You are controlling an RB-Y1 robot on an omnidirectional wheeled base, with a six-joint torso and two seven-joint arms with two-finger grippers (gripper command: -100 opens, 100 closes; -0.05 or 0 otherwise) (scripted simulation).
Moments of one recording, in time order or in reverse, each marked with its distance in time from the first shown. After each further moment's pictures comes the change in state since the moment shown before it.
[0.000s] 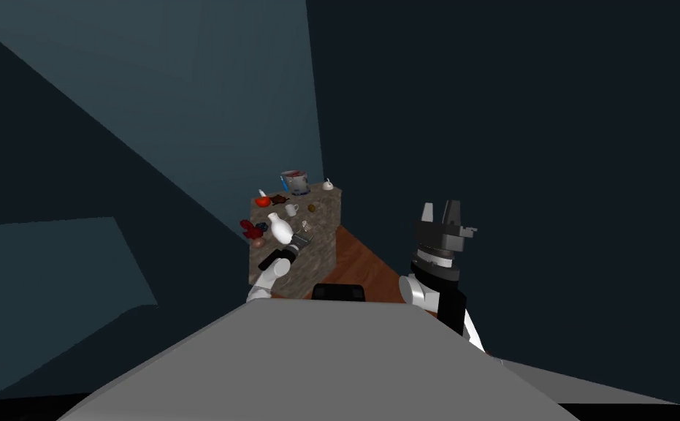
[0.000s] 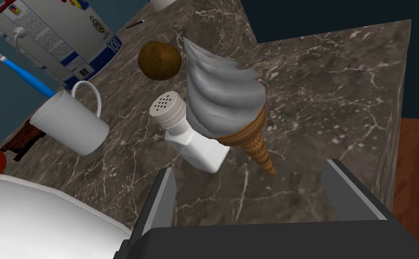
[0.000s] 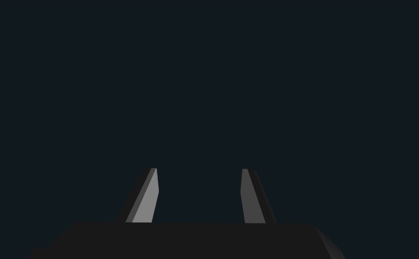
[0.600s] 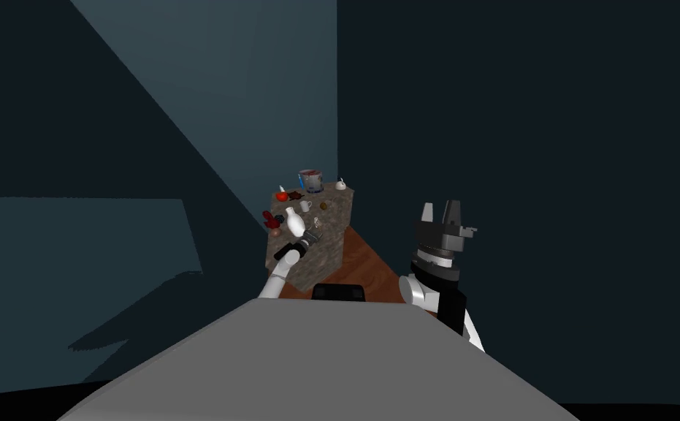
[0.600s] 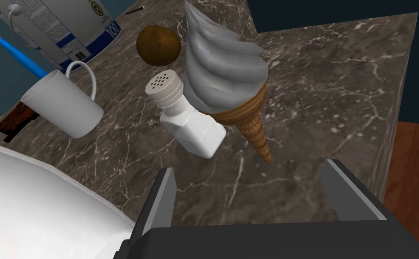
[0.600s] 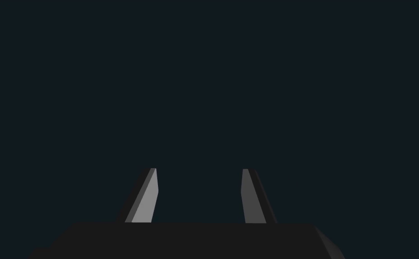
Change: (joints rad) left arm -0.160 -0.052 -0.033 0.170 0.150 0.049 -0.174; right arm 0.000 0.000 0.000 0.000 0.000 0.000 0.000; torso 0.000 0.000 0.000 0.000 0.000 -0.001
